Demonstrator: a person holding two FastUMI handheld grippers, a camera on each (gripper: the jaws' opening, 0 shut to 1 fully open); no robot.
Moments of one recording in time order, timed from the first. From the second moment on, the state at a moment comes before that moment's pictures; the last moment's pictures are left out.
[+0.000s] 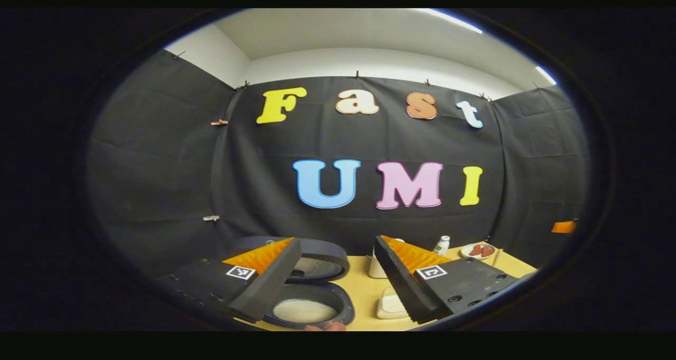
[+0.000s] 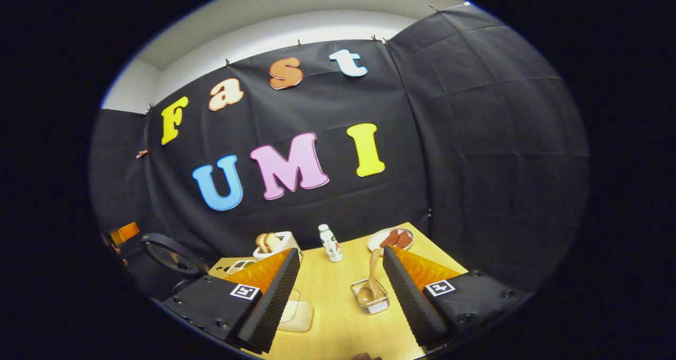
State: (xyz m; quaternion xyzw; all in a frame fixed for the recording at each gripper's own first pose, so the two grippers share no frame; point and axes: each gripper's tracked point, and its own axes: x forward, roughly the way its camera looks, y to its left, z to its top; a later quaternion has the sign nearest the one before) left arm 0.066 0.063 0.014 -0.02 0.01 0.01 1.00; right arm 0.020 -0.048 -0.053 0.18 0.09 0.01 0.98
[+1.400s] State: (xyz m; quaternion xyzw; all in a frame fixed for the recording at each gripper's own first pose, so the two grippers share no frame) left arm 0.163 0.136 -0.053 0.00 0.09 0.05 0.99; right arm 0.016 0.043 0.013 0.05 0.02 0.06 1.00
